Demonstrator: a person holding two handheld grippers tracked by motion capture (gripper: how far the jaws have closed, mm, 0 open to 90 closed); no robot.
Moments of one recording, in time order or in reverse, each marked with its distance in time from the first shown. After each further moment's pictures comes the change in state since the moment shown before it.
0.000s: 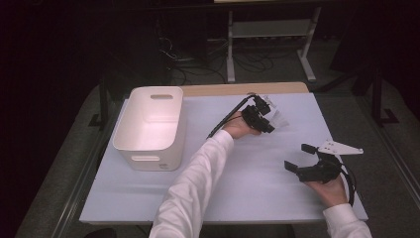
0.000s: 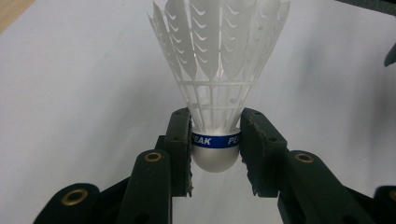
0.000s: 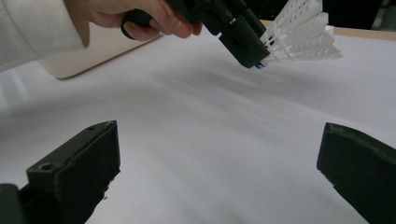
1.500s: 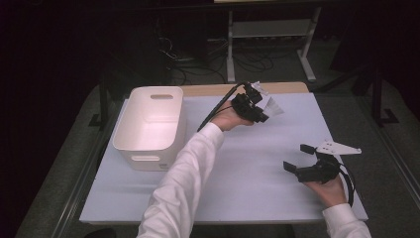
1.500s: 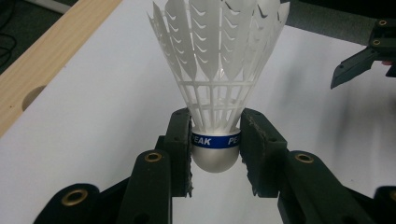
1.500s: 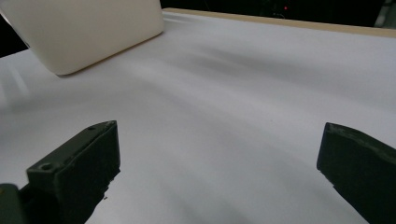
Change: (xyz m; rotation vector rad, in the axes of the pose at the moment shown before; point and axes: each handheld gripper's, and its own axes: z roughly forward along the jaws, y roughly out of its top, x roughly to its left) left arm -0.003 0.011 -0.066 -0.057 0.043 0.017; right arm 0.002 0.000 0.002 0.009 0.005 0.002
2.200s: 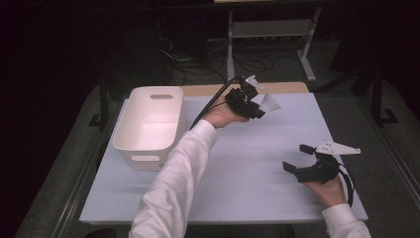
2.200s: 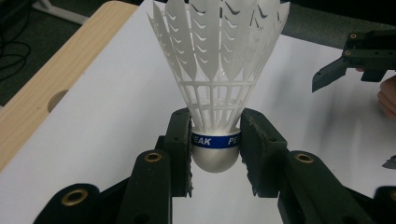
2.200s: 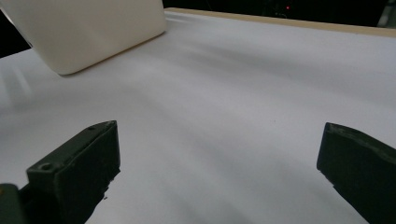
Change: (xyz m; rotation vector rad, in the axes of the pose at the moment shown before) left arm -0.005 0.006 -0.037 -0.009 0.030 0.023; right arm 0.001 0.000 0.001 0.002 0.006 -0.001
